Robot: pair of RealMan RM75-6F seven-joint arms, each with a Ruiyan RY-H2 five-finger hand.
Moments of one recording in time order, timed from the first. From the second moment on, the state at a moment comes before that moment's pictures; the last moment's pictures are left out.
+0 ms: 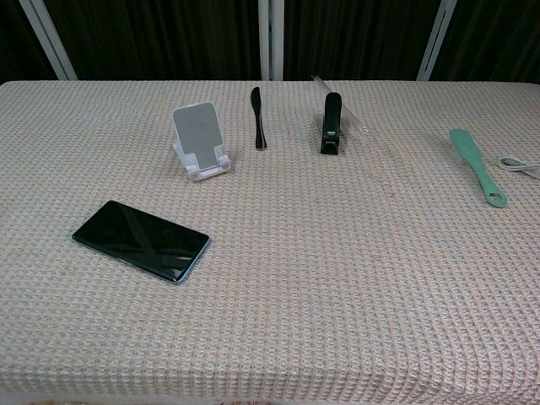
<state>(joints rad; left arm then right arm) -0.05 -1.19 0.04 -1.51 1.57 1.58 0.04 -0.02 -1.12 0.05 -1.58 -1.51 1.56 0.03</state>
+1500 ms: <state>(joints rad) -0.60 -1.37 -0.05 -1.61 1.44 0.80 0.37 -0.05 -1.08 0.08 -1.54 -1.48 1.61 0.11</state>
